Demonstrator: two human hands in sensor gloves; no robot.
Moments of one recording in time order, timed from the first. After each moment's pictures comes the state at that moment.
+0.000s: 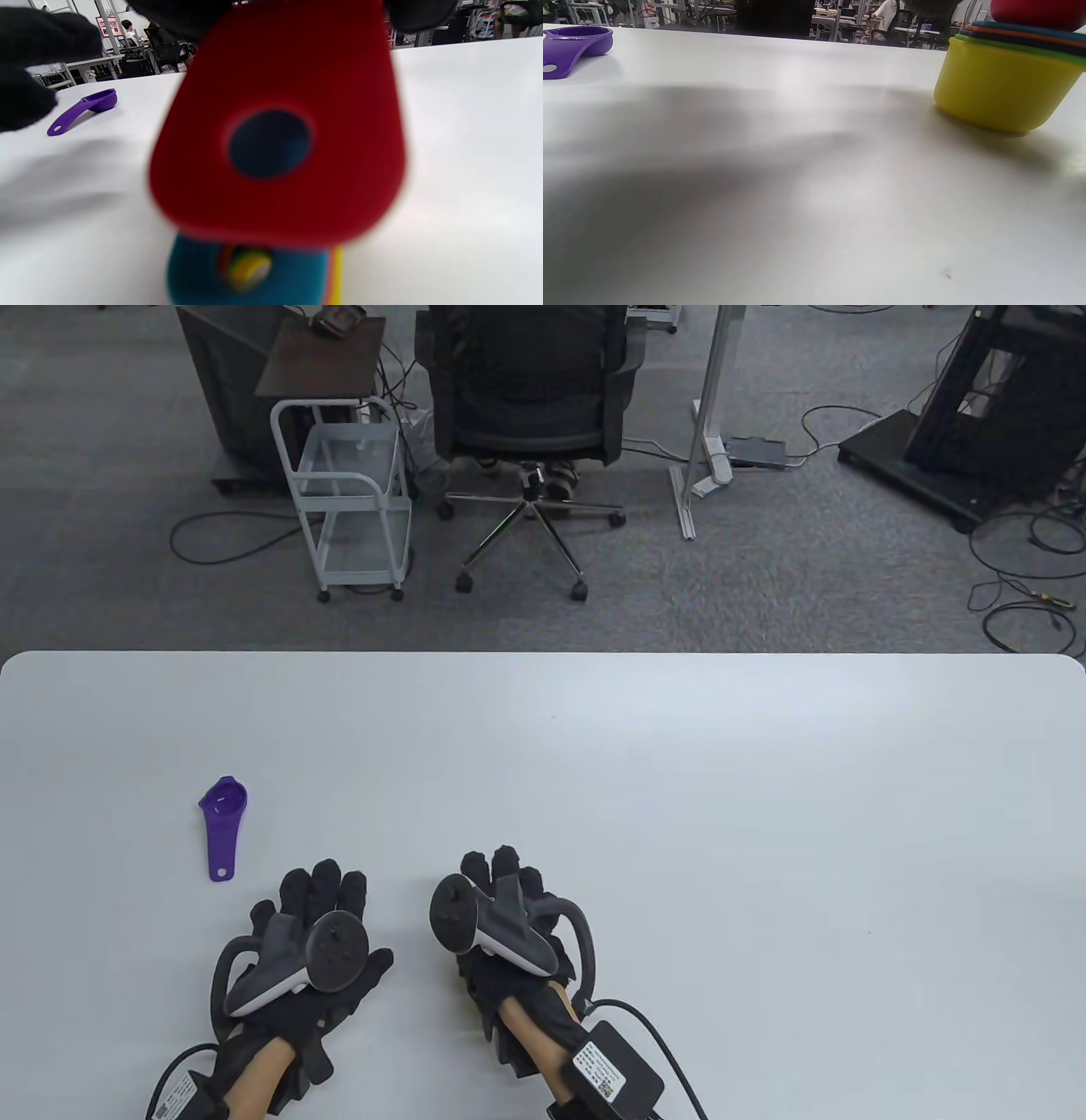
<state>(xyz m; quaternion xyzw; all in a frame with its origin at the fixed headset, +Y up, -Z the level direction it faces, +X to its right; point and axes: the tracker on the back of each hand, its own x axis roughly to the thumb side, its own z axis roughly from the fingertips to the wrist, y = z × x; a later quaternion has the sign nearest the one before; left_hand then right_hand) -0.266 -0.715 -0.308 -0.14 -0.13 0.00 0.98 -0.071 -0.693 -0.322 0.11 0.09 0.99 0.09</state>
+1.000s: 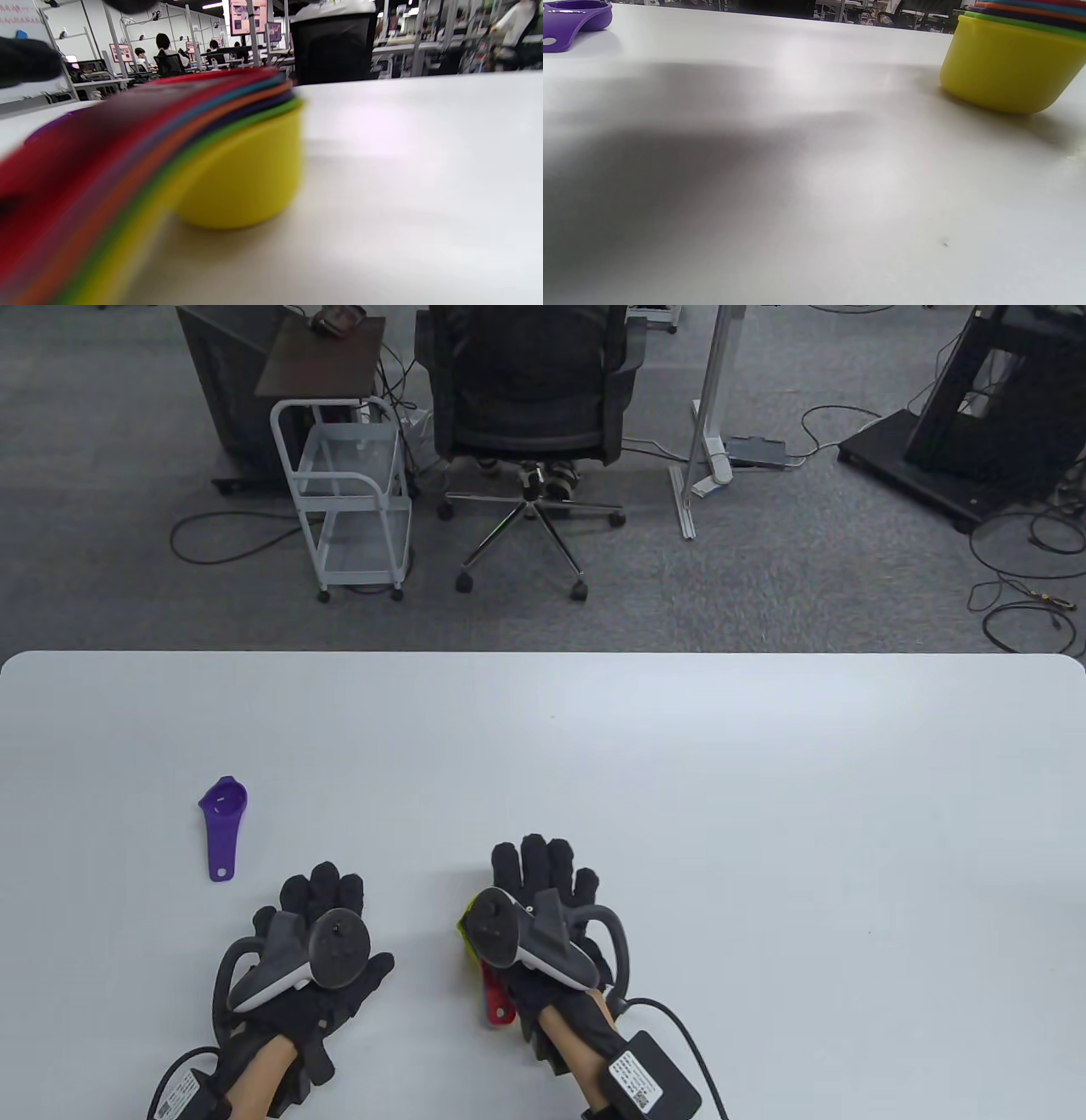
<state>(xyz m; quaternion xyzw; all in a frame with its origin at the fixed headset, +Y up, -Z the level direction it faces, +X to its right) -0.265 -0.717 -0.309 -0.17 -0.12 0.01 0.98 -0.016 -0.697 -0.317 0.12 0.03 0.99 0.05</state>
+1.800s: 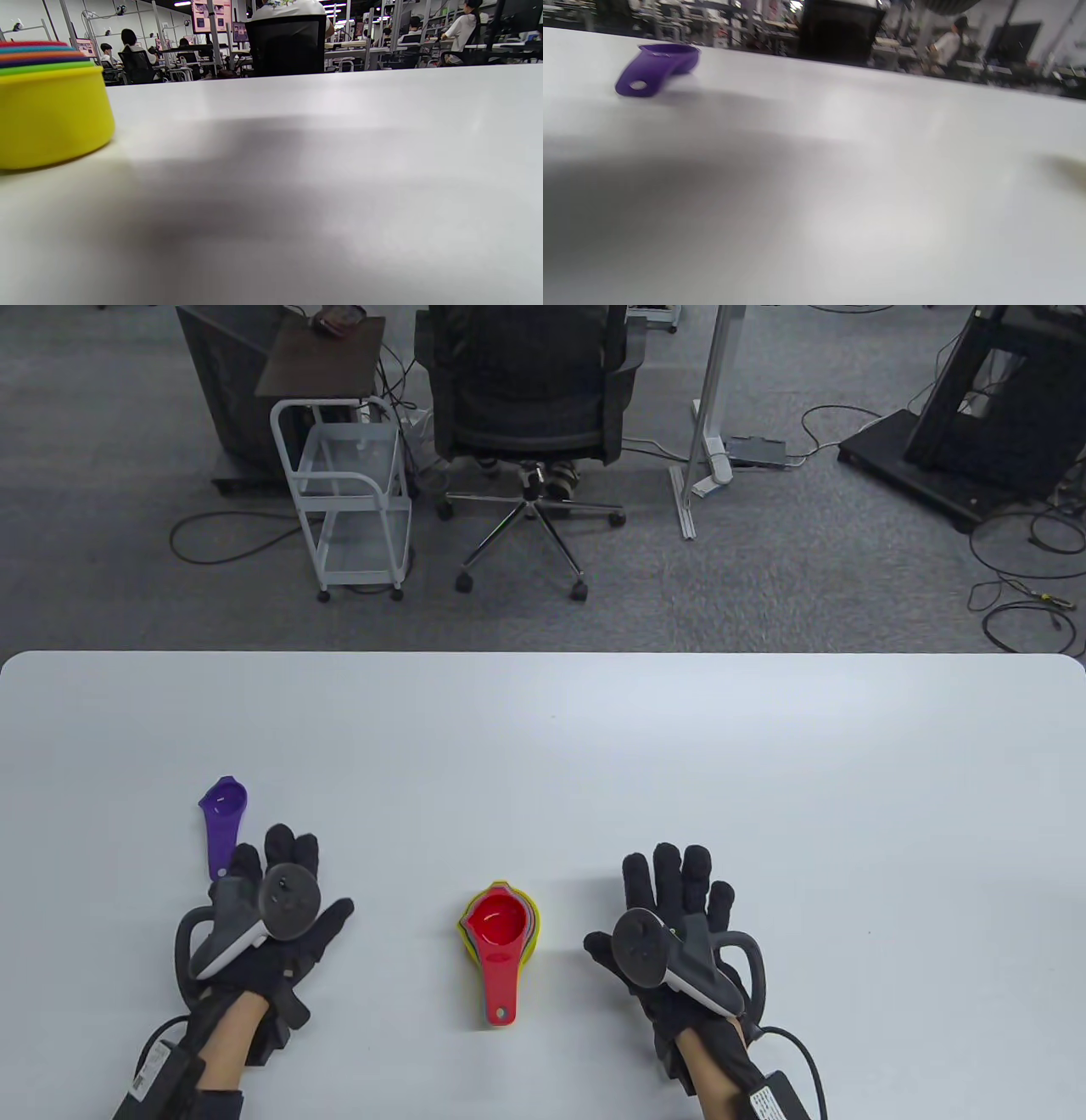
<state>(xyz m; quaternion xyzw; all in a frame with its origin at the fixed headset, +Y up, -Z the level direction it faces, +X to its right) -0.328 -0.702 -0.359 -0.08 0.00 0.07 0.99 0.094 -0.722 -0.302 0.08 0.03 0.99 0.07</state>
